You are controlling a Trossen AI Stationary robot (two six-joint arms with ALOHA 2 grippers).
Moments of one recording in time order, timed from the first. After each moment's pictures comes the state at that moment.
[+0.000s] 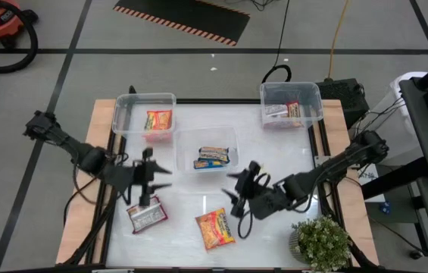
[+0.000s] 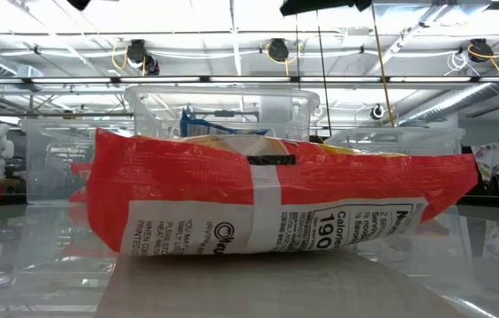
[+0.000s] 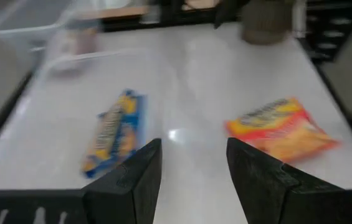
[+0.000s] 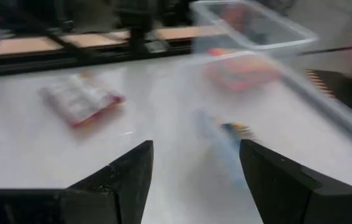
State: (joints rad) left arm -0.55 0.98 0.90 -0.53 -0.50 -0.24; right arm 0.48 1.56 1.19 -0.29 0.79 0.44
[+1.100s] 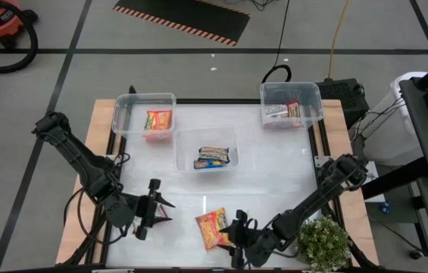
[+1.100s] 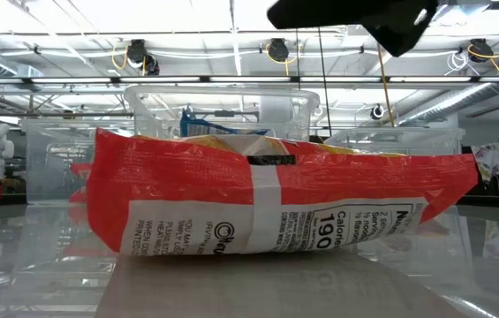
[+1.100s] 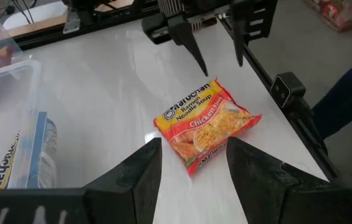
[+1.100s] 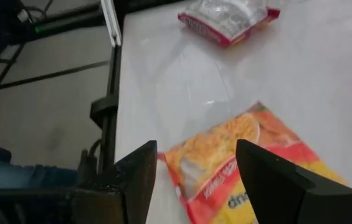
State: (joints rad) left arm -0.79 1.20 0.90 -0.34 -0.52 -0.21; right arm 0.70 1.91 1.25 -0.01 0.57 0.68
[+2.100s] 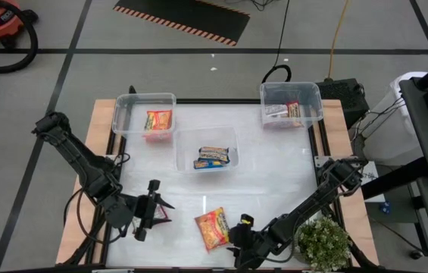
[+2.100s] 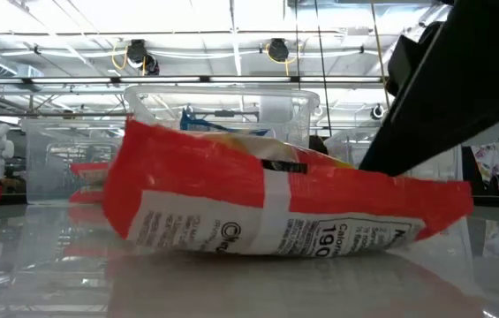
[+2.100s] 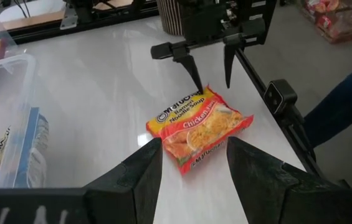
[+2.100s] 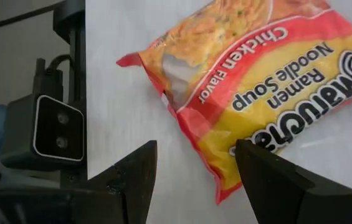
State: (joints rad) left arm -0.80 1.20 0.90 -0.33 -0.52 -0.27; right arm 0.71 1.98 1.26 -0.20 0.39 0.87
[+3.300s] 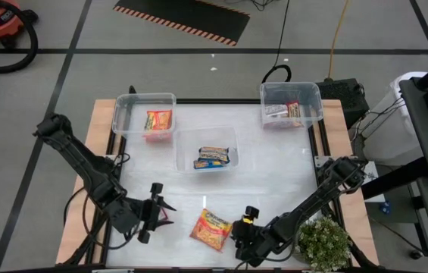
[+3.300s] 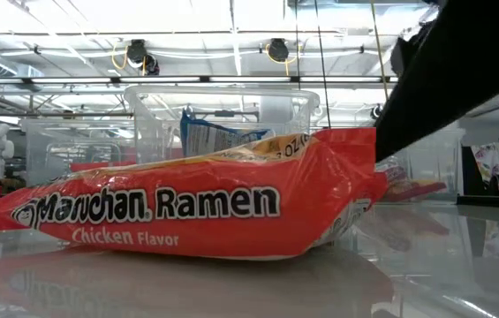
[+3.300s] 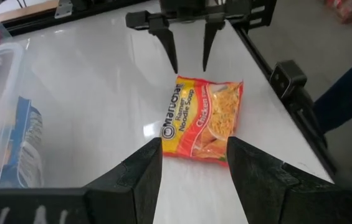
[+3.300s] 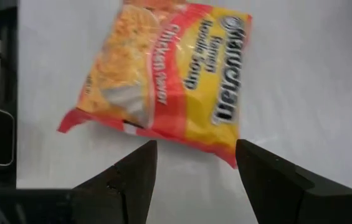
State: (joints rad) left arm -0.80 1.26 0.90 -0.33 -0.52 -0.26; right arm 0.71 1.95 1.28 -0.40 0.52 0.88
